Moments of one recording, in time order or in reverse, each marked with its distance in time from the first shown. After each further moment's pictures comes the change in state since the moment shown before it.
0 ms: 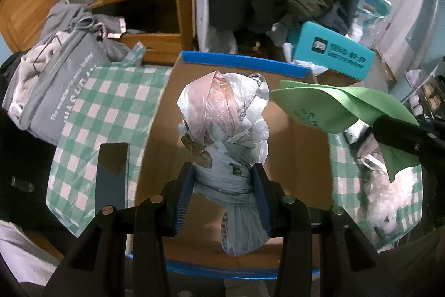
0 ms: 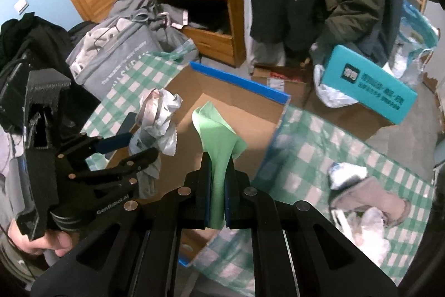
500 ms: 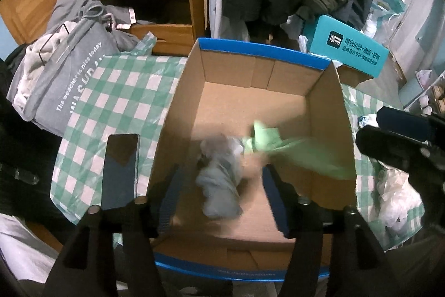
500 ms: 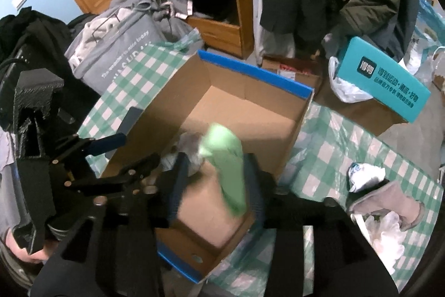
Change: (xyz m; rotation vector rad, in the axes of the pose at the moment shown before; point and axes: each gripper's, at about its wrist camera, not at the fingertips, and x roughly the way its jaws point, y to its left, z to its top) left arm 0.009 0.010 -0.004 -0.016 0.027 0.042; right arm 0.033 0.012 0.001 0.002 0.029 0.016
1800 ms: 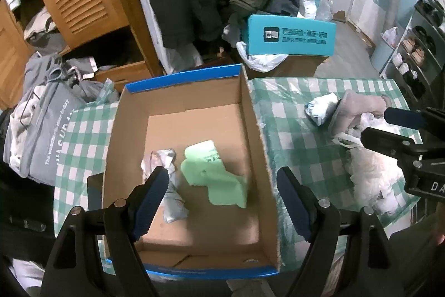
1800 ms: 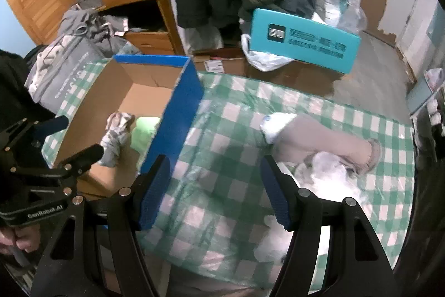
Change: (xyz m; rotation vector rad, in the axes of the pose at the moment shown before) left arm -0.034 -0.106 -0.007 0.260 -0.088 -0.049; right arm -0.066 -0.107 -0.082 0.214 -0.045 -0.195
